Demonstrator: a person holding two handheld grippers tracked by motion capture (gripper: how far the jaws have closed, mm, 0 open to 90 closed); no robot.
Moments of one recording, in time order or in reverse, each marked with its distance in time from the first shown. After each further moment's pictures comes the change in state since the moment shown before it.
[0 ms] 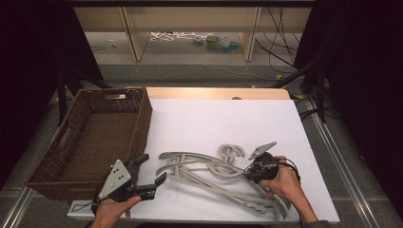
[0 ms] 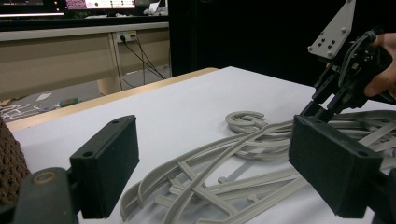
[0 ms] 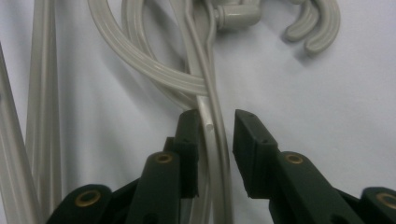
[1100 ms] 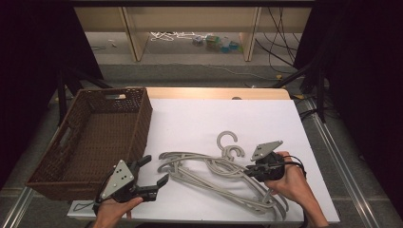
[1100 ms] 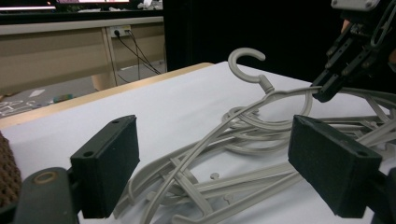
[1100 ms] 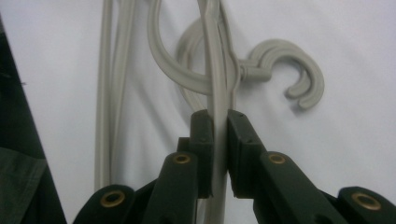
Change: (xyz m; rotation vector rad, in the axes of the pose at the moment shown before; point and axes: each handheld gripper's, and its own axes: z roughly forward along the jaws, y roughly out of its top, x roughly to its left) left arm -0.006 0.000 0.004 0.025 -0.030 -0.017; right arm 0.021 0.014 -0.045 -0.107 0.007 -0.161
